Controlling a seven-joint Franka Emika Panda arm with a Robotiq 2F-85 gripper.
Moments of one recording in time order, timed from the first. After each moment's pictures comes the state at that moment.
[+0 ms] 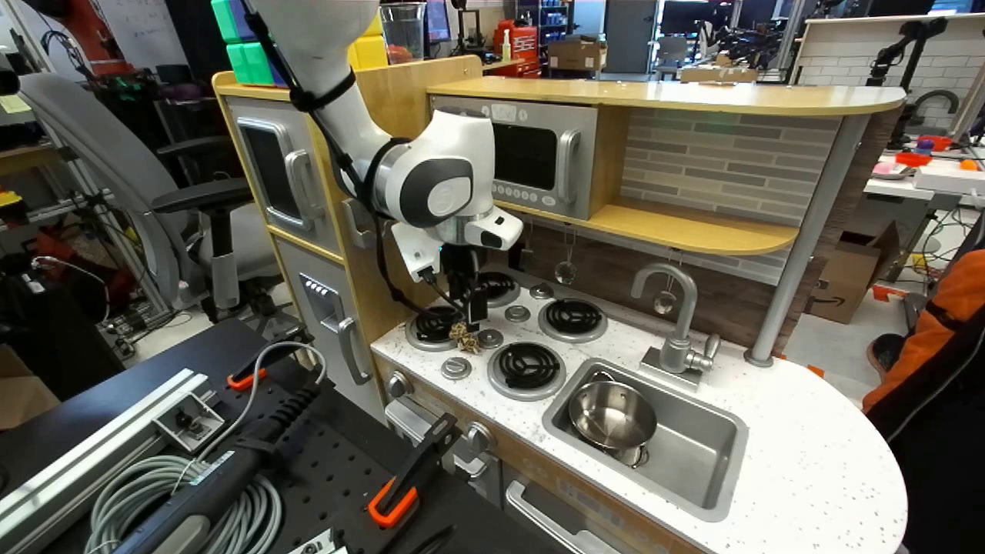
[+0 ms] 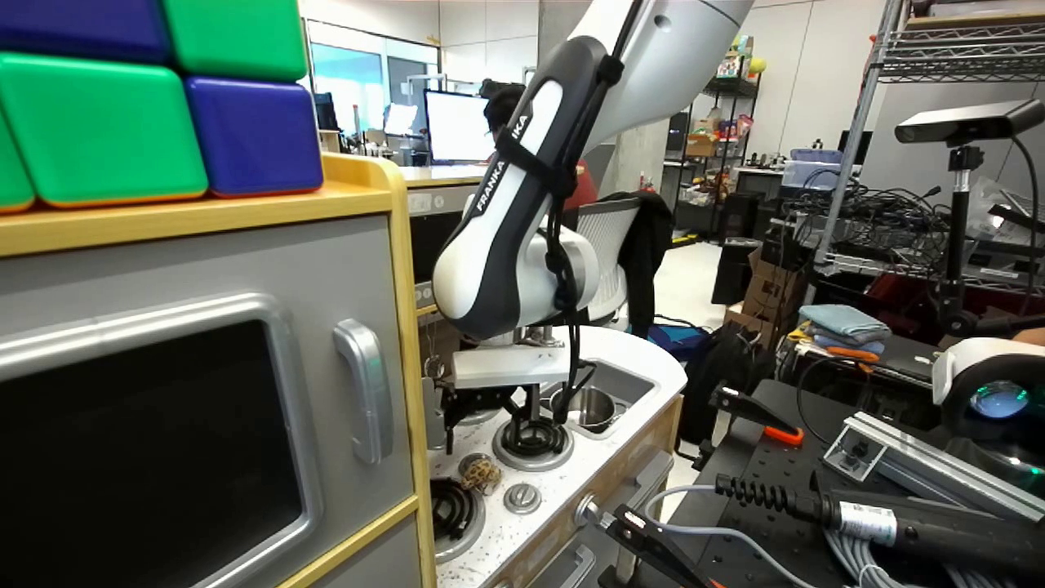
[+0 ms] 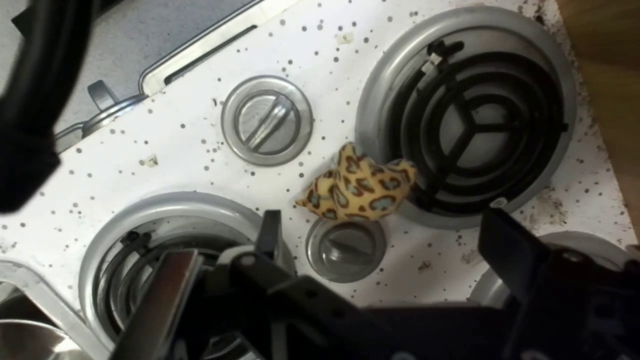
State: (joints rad) arm 0.10 0.87 0.02 -1.87 0.17 2.75 0.46
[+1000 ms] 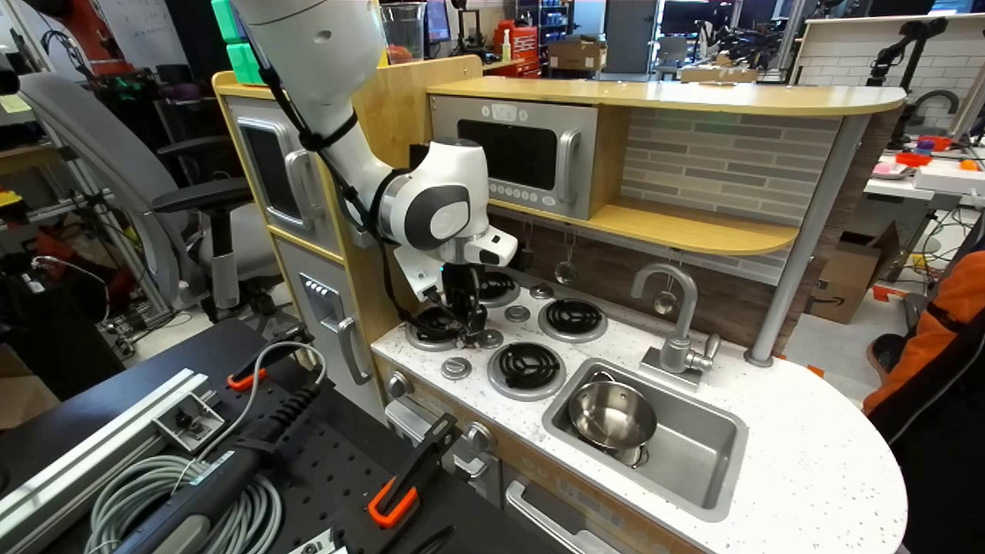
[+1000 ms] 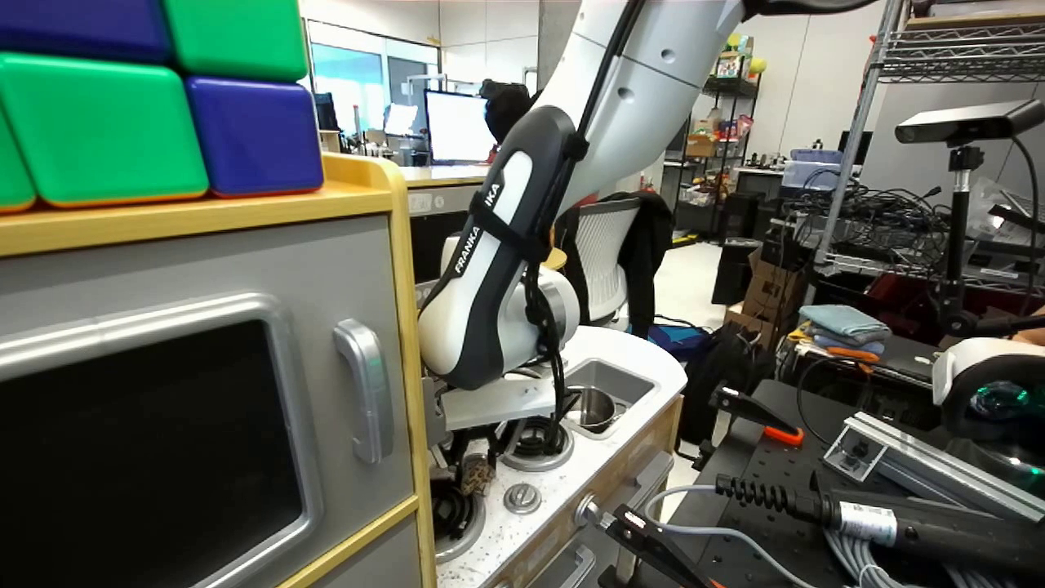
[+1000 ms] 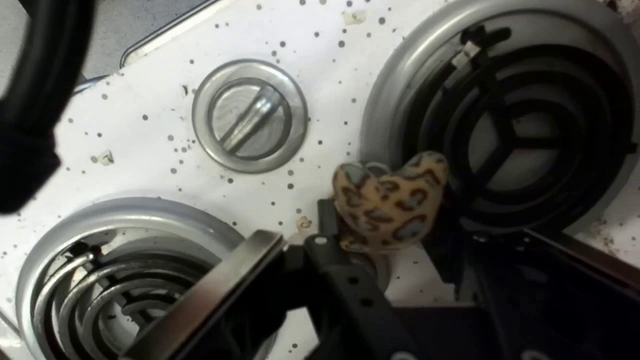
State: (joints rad) arm 0.19 1.00 -0.04 -1.75 0.16 2.75 0.46
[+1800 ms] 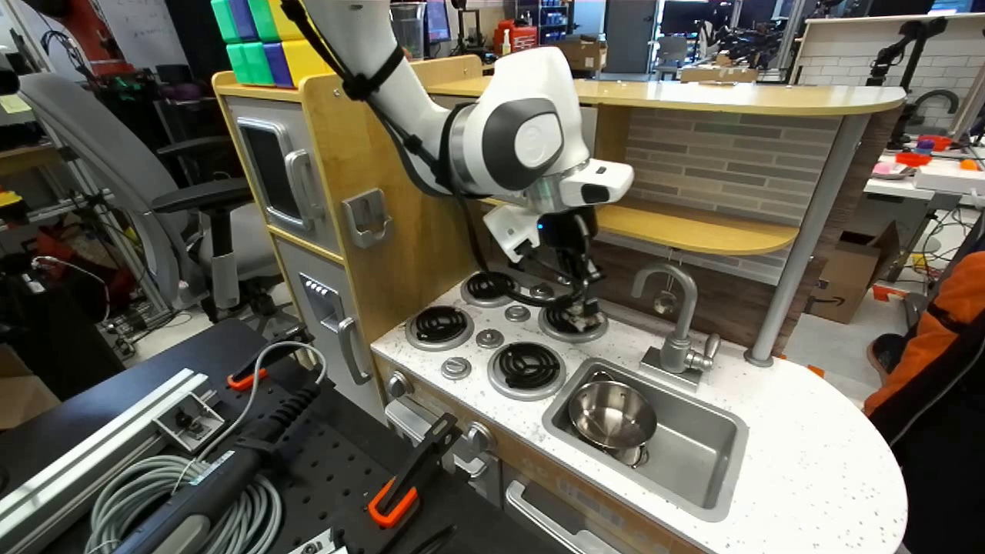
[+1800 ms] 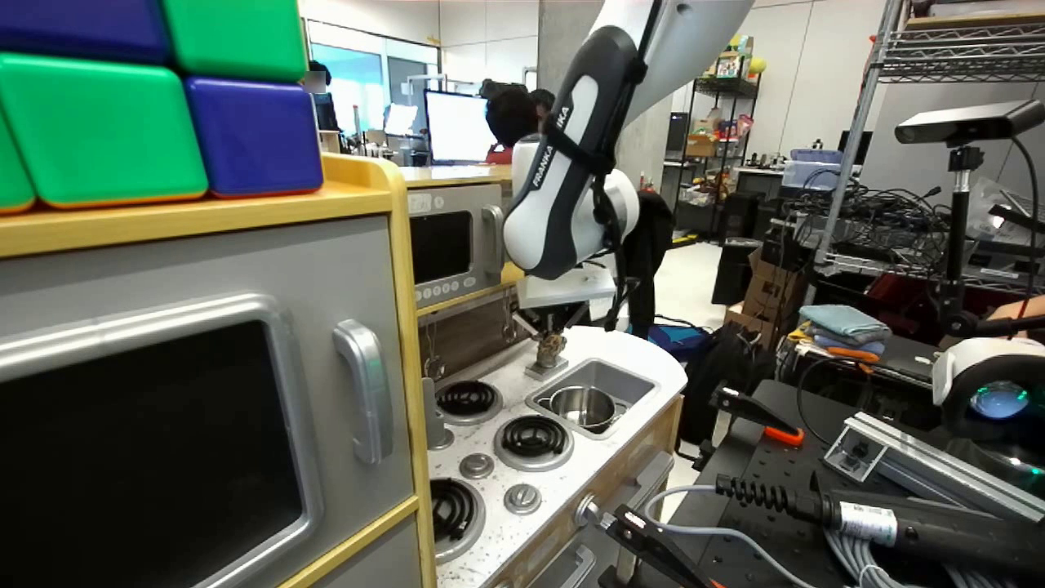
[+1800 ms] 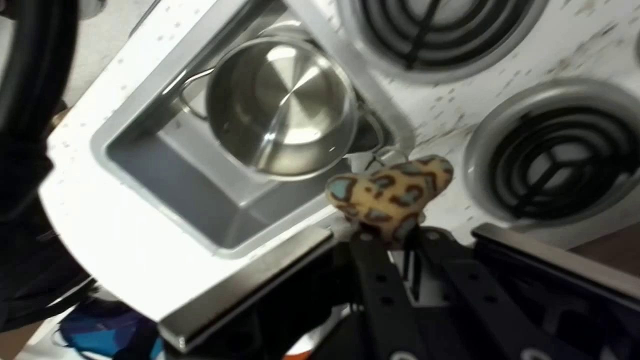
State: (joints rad) arm 0.25 0.83 -0.40 -1.85 0.07 2.76 0.58
